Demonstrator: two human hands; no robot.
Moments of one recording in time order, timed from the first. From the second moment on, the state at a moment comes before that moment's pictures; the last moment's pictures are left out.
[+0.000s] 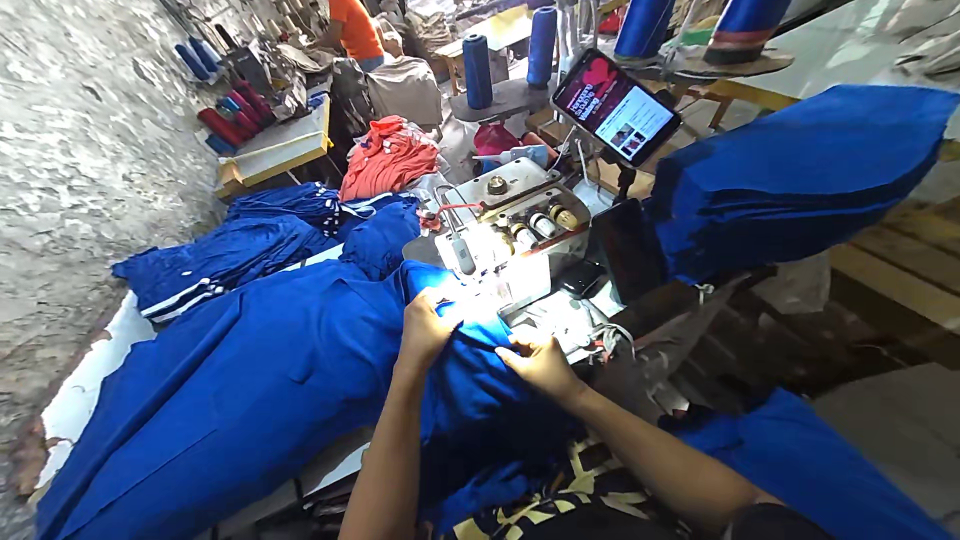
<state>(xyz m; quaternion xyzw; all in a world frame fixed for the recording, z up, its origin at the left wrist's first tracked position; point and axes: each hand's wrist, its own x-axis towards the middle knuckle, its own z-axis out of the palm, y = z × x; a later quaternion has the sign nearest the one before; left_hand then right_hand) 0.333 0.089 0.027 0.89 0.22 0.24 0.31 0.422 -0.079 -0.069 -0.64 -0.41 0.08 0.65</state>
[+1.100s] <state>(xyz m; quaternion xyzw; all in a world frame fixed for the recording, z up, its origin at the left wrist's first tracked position) 0.081 0.102 0.066 0.93 0.28 0.05 0.25 0.418 -0.136 -0.045 -0.61 -0.26 0.43 0.61</state>
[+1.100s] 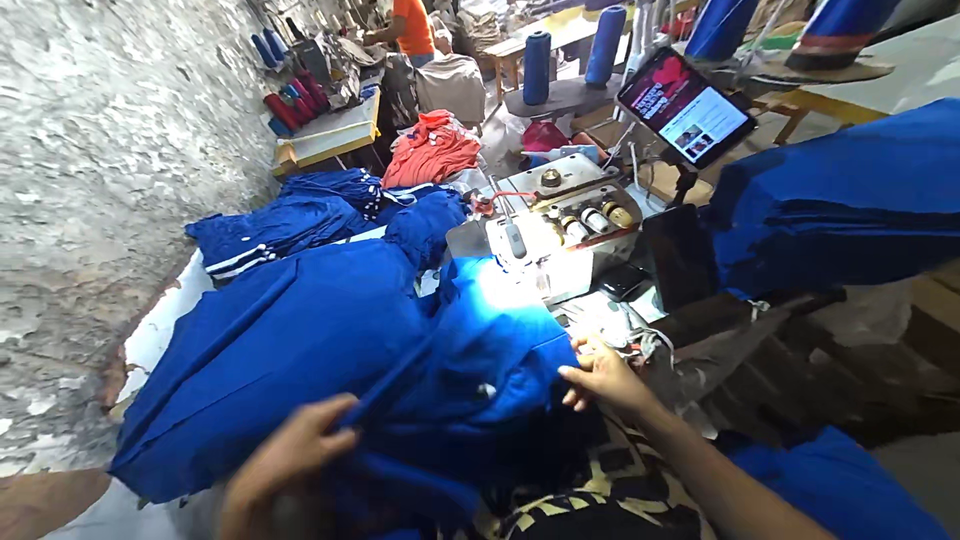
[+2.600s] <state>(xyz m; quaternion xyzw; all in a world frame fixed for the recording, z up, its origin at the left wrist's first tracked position) 0.357 0.000 0.089 0.93 0.33 -0.04 0.14 0.424 -0.127 -0.054 -0.61 -0.36 0.38 0.59</state>
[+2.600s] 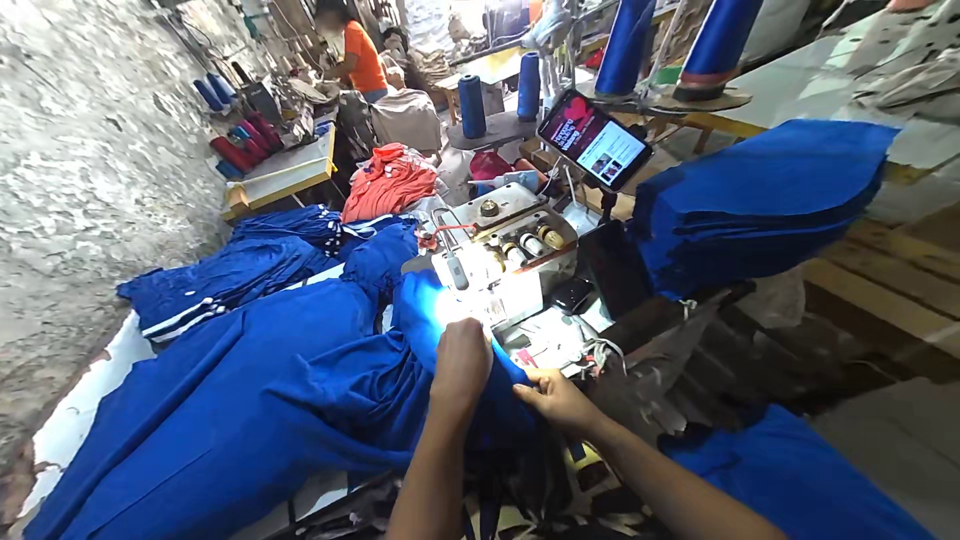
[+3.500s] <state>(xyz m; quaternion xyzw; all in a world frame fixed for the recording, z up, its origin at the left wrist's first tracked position) 0.351 0.043 -0.012 0.89 0.11 0.43 0.14 0.398 -0.095 -0.044 -0.65 -0.36 0.28 0.61</state>
